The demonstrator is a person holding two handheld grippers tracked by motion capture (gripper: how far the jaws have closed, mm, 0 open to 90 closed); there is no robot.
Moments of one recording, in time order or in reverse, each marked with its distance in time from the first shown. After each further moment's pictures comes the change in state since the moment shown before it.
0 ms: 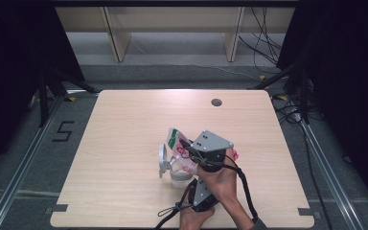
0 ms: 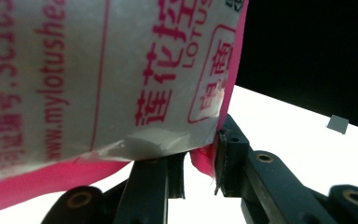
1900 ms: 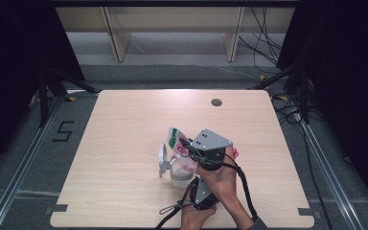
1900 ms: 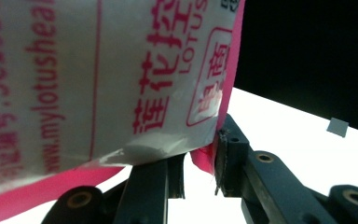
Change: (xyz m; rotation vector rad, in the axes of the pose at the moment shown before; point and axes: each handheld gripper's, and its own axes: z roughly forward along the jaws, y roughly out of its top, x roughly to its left) left arm -0.002 0.004 0.007 -0.037 0.012 -0.038; right arm -0.002 0.002 0.002 0.005 -0.005 -0.015
